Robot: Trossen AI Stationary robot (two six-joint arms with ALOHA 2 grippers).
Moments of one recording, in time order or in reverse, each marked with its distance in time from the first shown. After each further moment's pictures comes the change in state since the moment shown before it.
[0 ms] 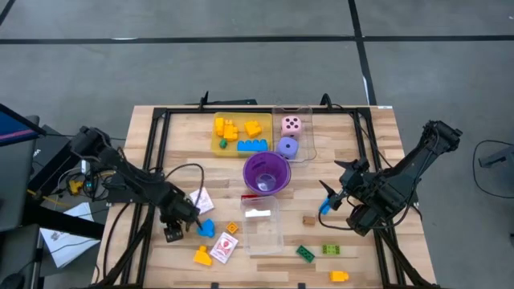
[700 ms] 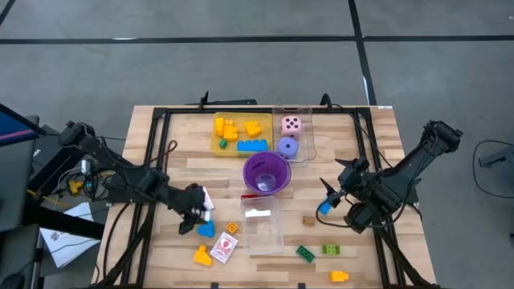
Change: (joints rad) left arm 0.058 -0.279 0.000 0.408 -0.517 0.261; right arm -0.030 0.000 -0.051 -0.001 0.002 0.002
